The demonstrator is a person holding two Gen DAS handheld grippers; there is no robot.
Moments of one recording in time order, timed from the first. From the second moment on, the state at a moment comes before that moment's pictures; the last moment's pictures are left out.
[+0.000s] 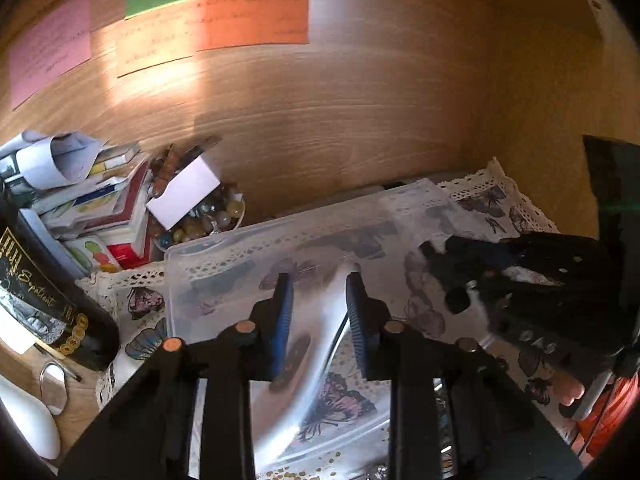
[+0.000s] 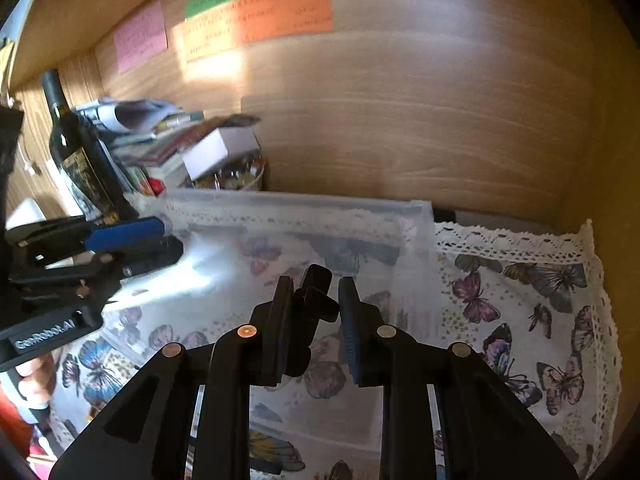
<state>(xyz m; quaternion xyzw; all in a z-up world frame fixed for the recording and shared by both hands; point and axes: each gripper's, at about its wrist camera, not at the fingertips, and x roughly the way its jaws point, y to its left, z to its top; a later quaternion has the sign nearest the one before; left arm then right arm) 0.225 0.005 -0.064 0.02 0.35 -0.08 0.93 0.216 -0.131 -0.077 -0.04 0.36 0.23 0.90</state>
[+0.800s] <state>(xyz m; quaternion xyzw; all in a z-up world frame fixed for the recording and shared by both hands) 0.124 0.010 -0.008 0.02 0.25 -0.04 0.97 0.146 -0.153 -0.015 -0.03 0.26 0.22 0.94</state>
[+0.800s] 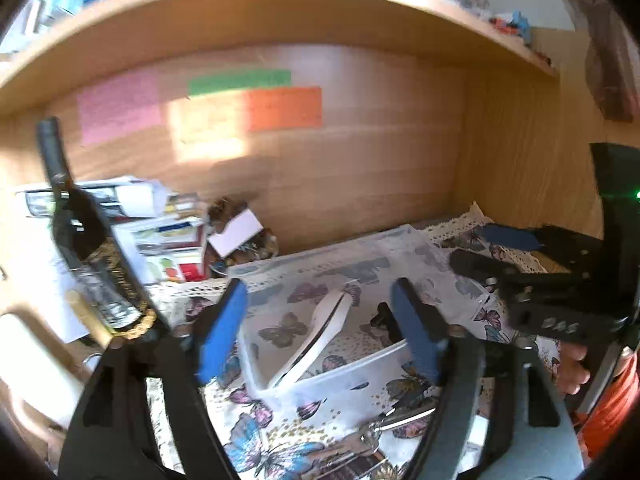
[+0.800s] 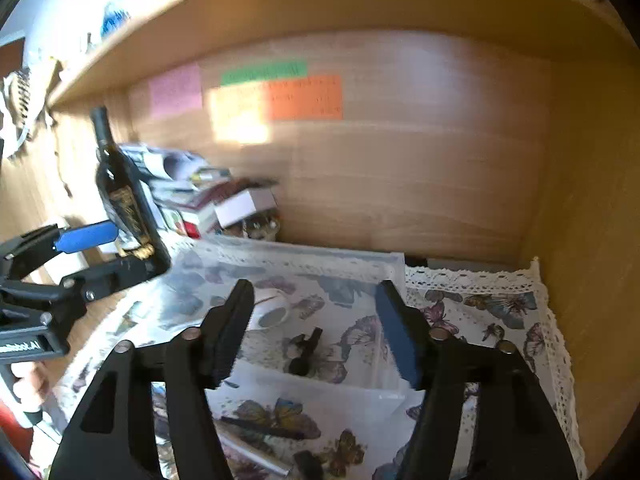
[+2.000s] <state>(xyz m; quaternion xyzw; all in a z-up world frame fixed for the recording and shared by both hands) 0.015 -0.021 -0.132 -0.01 0.34 -0.02 0.94 0.064 -0.162 -0.121 -0.01 0.38 0.23 0.90</state>
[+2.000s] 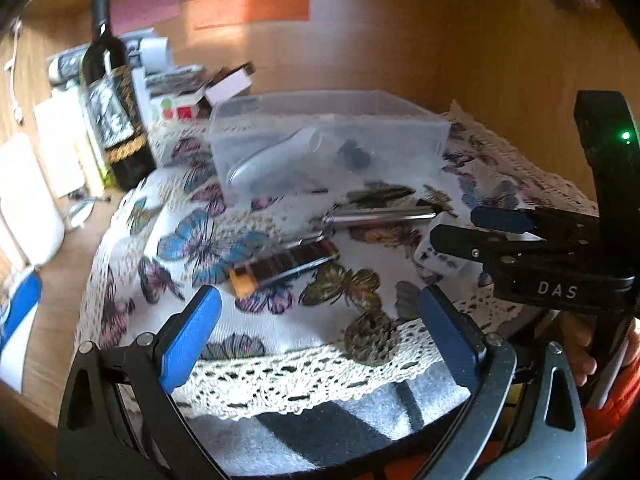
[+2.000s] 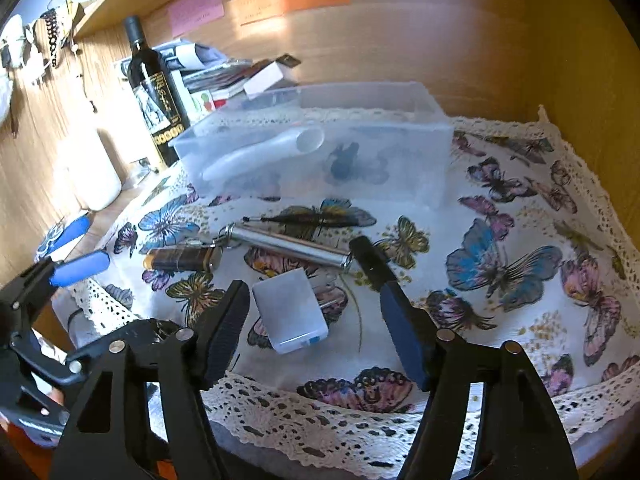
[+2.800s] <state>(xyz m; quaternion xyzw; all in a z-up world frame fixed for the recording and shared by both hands) 0.025 -0.004 -0.124 -0.06 0.33 -0.05 0.94 0.068 -0.165 -0.108 0.01 0.36 0.24 0.90</state>
